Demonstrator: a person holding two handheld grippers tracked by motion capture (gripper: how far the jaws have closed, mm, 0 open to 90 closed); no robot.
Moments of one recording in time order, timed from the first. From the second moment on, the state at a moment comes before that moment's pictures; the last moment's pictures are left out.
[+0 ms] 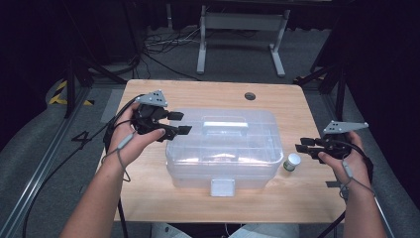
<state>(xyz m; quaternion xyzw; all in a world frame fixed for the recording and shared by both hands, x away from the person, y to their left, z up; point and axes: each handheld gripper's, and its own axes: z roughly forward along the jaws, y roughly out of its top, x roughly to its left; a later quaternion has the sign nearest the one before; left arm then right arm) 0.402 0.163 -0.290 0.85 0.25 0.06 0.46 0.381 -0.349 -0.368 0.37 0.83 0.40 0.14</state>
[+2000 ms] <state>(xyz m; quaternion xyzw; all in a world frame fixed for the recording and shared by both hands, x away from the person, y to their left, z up) 0.419 0.067 -0.301 0.91 0.18 0.08 0.38 0.377 -0.339 -0.373 0.36 0.83 0.40 0.13</state>
